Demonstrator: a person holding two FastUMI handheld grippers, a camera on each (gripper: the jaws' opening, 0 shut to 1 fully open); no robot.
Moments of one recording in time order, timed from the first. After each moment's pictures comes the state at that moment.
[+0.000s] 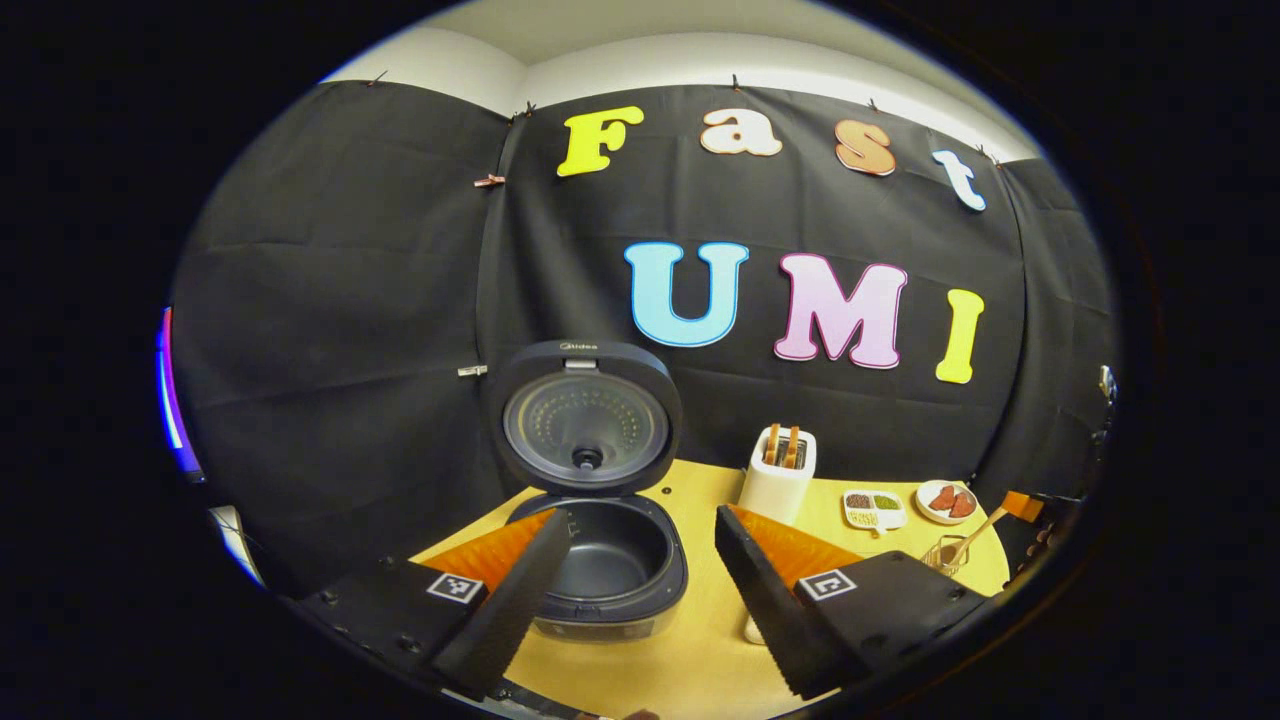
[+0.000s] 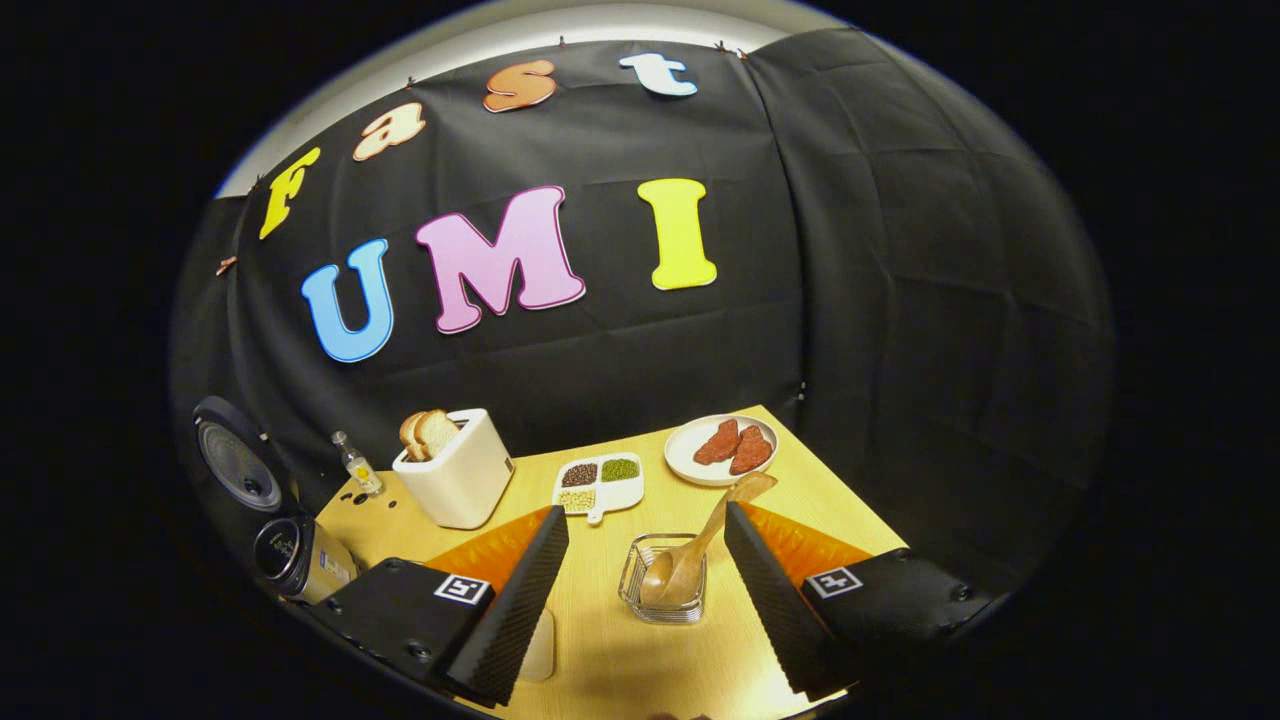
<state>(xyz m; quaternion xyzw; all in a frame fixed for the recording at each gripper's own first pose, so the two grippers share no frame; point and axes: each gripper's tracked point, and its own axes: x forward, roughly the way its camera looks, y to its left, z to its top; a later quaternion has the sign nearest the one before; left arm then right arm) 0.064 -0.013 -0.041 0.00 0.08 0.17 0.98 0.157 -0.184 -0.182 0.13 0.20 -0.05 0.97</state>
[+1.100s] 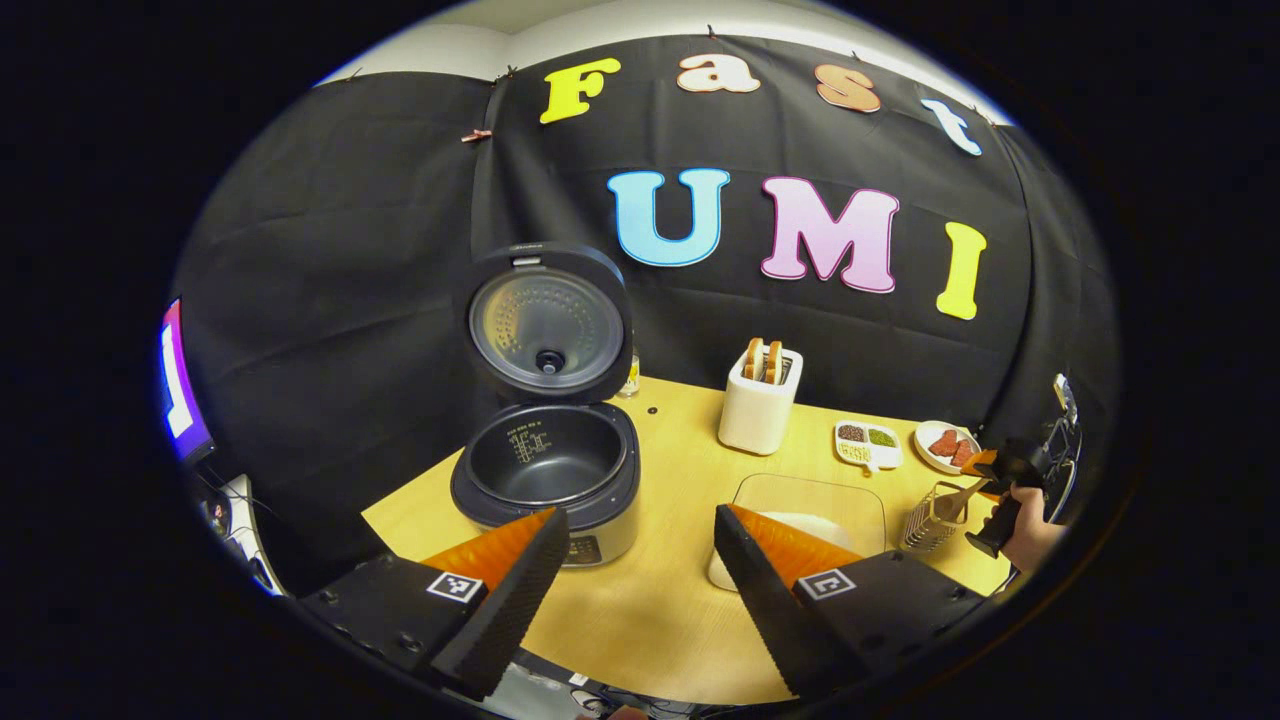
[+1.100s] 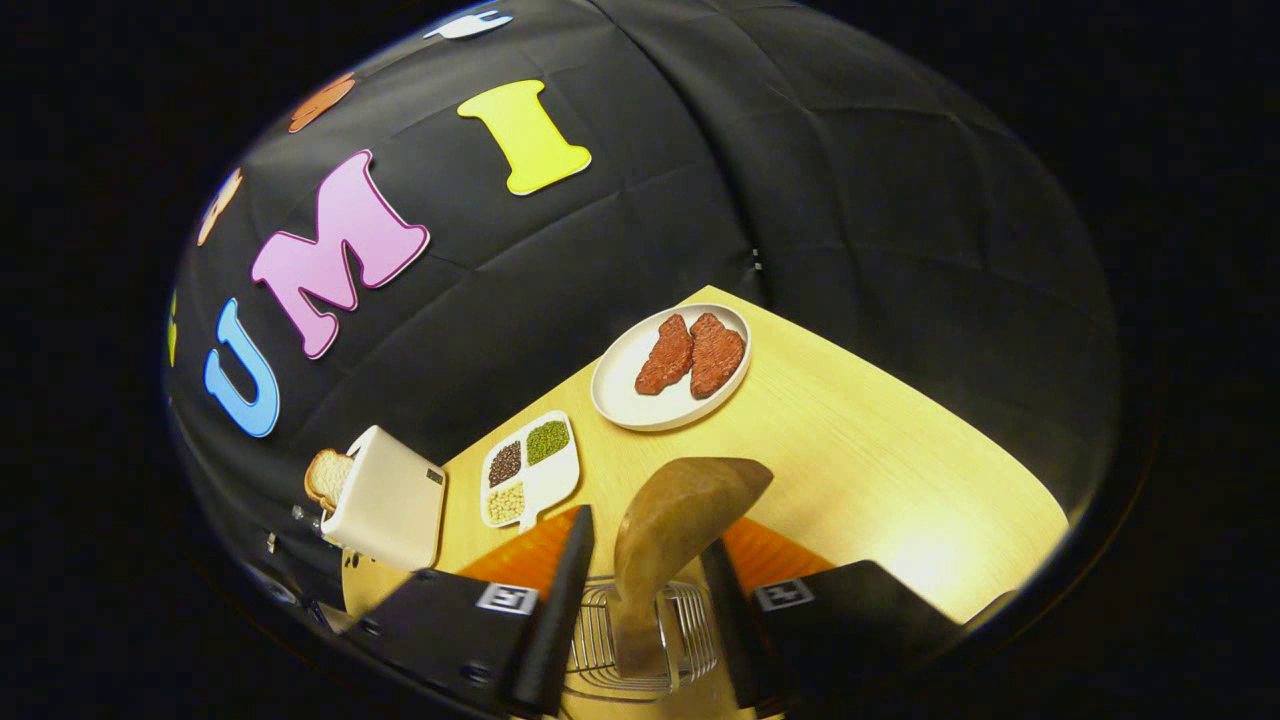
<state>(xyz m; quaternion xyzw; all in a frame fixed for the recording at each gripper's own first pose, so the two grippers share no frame) 0.055 -0.091 -0.121 0.00 0.18 0.18 0.97 0.246 -0.230 -0.321 0.29 0.31 -0.13 0.90</state>
